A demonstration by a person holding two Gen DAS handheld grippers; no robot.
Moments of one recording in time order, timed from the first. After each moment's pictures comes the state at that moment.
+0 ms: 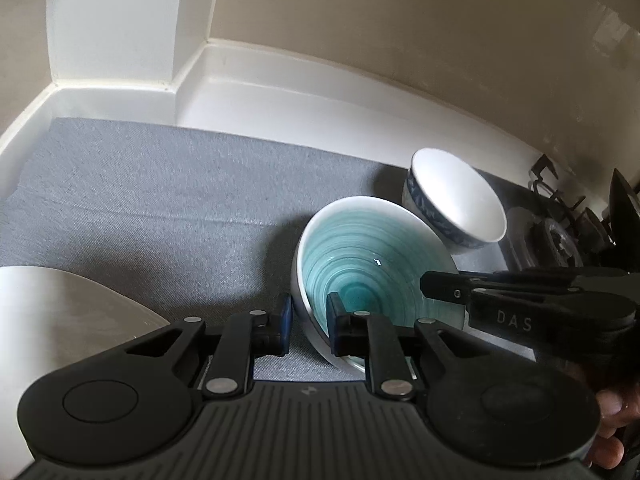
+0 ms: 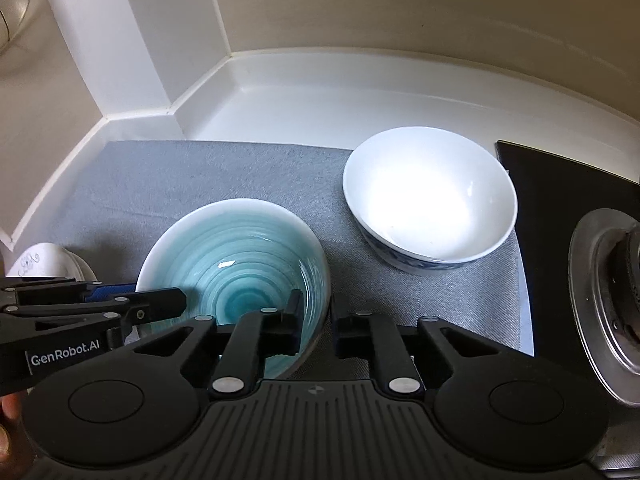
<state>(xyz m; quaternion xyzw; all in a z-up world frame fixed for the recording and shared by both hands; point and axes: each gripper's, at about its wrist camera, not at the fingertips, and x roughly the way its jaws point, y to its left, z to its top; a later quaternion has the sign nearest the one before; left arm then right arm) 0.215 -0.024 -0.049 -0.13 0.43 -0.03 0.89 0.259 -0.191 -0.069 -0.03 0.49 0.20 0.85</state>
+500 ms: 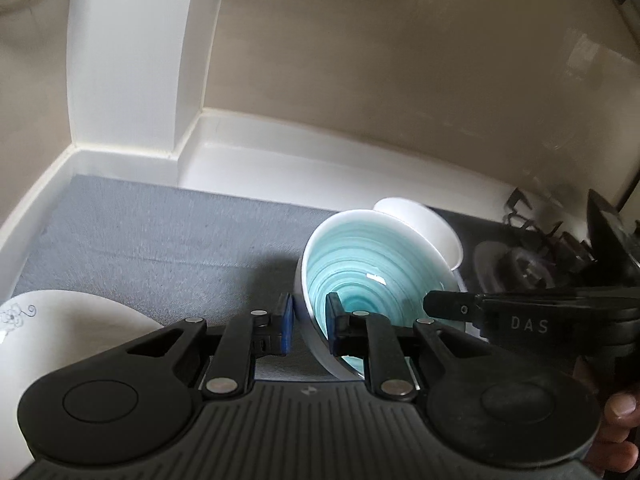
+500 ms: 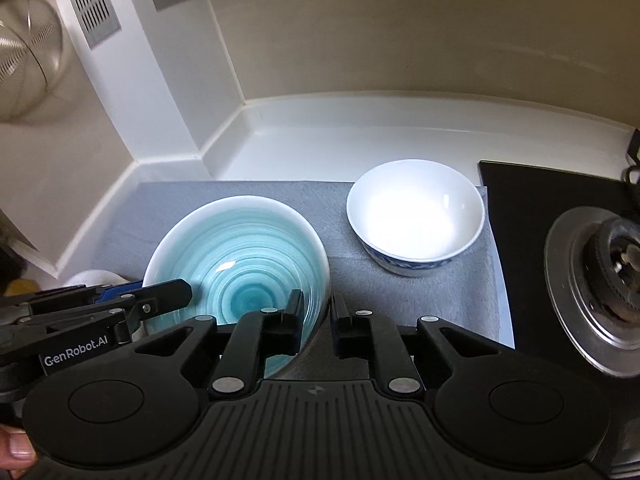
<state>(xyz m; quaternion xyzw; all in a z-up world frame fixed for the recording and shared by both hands) 0.166 -0.036 -0.004 -0.12 0.35 -0.03 0.93 0.222 -0.216 -0.024 0.02 0.45 0.21 0.87</state>
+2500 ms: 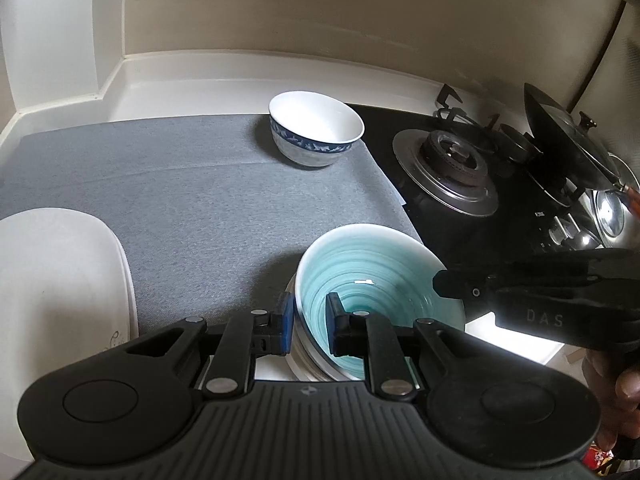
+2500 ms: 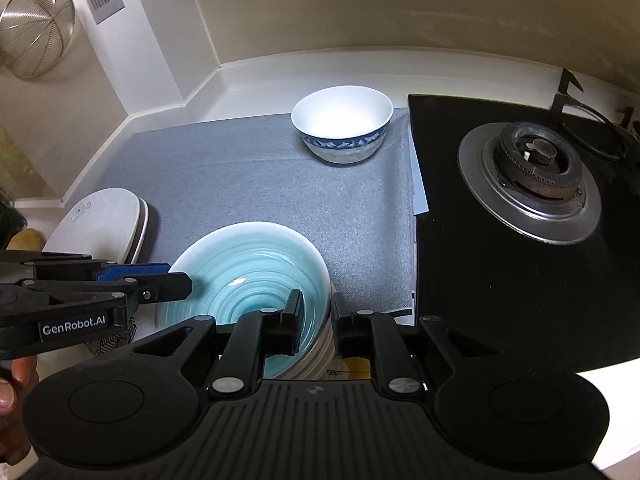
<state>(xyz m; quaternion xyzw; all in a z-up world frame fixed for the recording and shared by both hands) 0.102 -0.103 -0.014 -0.05 0.44 -0.11 0.89 0.124 -0.290 -0.019 0.01 0.48 0.17 0.86</state>
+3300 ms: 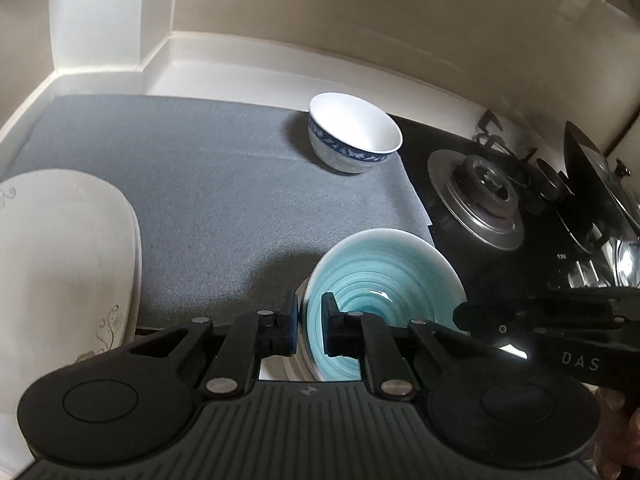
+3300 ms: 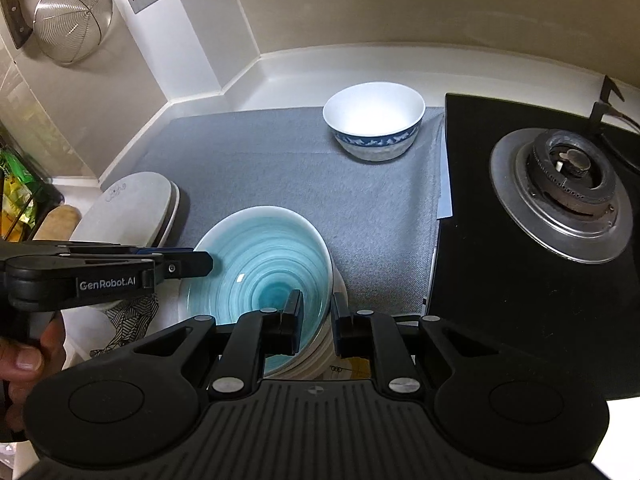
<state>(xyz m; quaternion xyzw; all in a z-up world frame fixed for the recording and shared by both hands) 0.113 -0.100 -0.018 -0.12 0.45 -0.05 0.88 0.138 -0.307 -0.015 0.01 0.50 0.25 0.83</state>
